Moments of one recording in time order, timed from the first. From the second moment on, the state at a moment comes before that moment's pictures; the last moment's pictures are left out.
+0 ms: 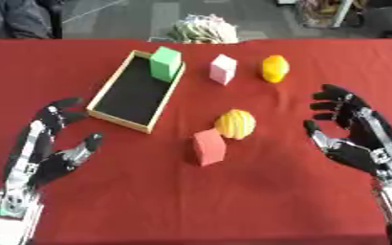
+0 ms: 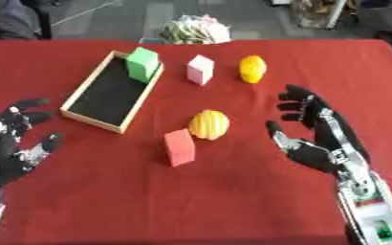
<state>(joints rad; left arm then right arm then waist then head) -0.09 0.21 -0.02 -1.75 -0.13 -0.15 -0.07 -0.15 -0.27 0.07 -1.73 0.06 -0.15 0.13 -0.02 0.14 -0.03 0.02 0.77</state>
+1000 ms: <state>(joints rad) -0.09 0.21 -0.04 -1.75 -0.12 -0.15 -0.10 -0.59 -0.60 0.15 -1.51 0.12 -0.10 0.21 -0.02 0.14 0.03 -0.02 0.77</state>
